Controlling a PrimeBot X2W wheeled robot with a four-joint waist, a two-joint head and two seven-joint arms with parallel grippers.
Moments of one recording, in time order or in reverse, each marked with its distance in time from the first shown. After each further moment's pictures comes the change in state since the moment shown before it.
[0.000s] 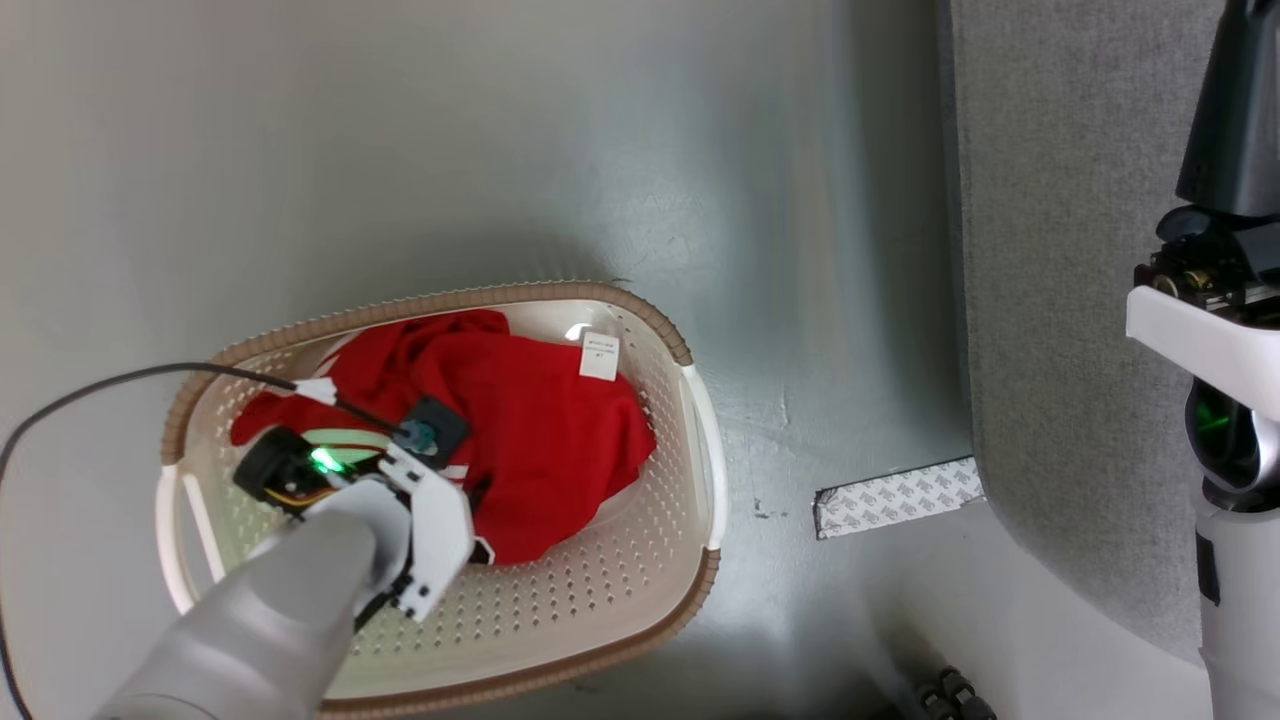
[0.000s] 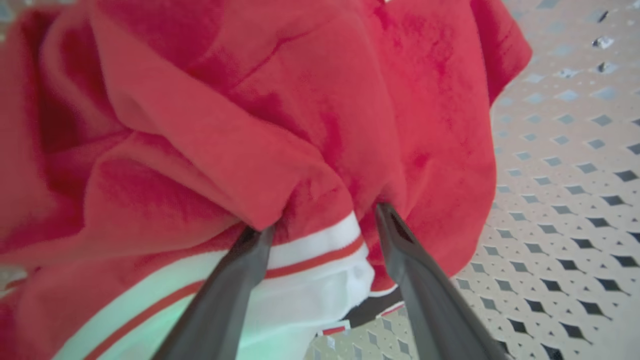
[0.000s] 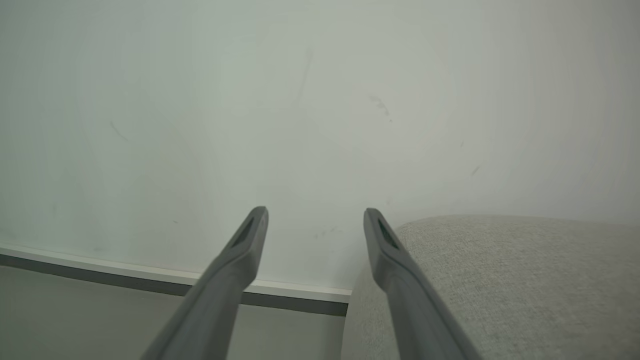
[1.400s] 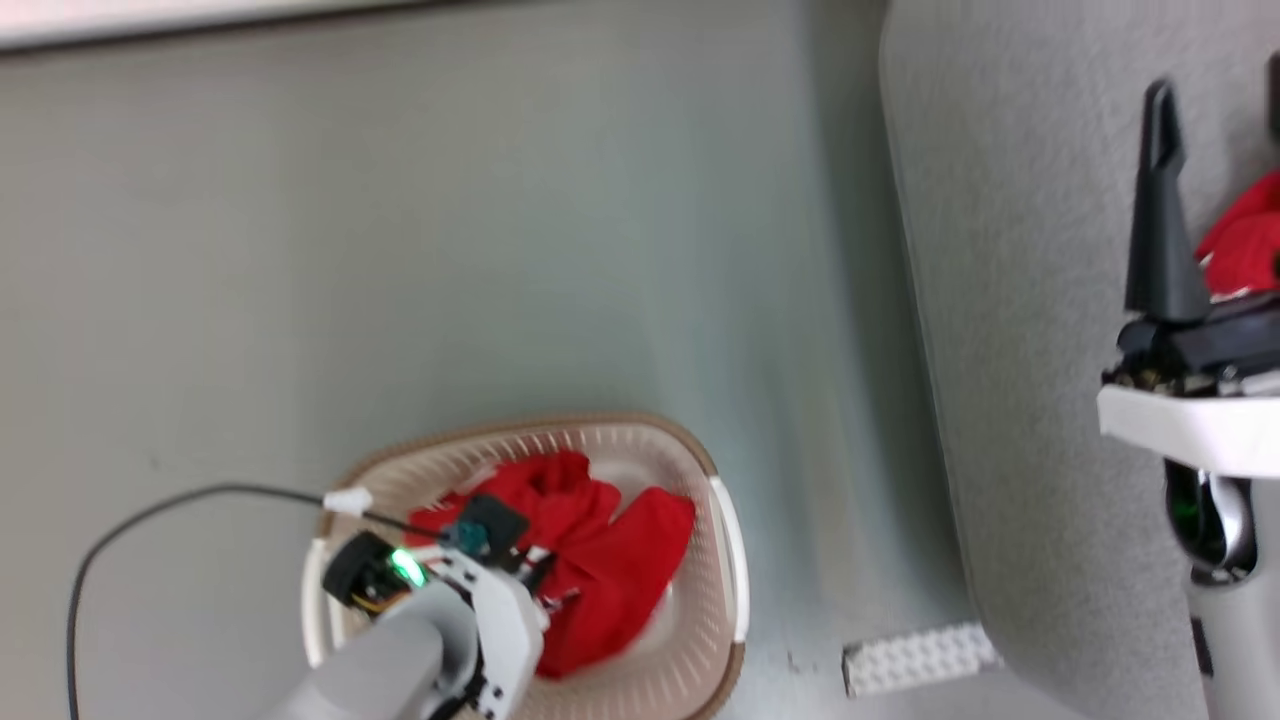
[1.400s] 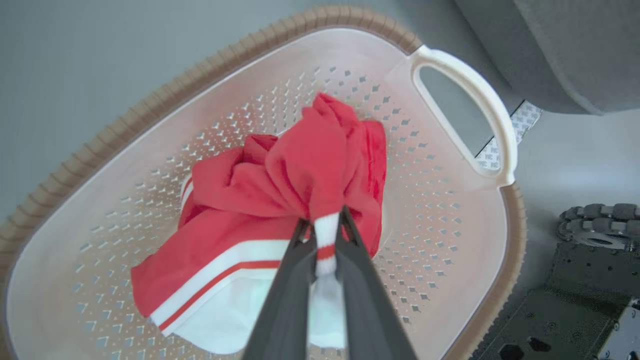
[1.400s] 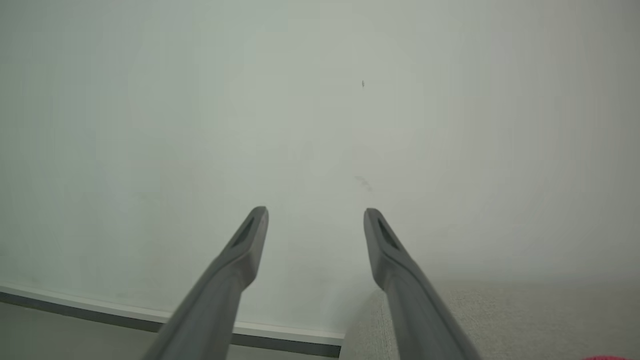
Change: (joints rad) left arm 0.146 -0.040 -0.050 -0.102 -0.153 0.000 -0.118; right arm 0.141 -0.062 0.011 0.121 0.022 0.000 0.000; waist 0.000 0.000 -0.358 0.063
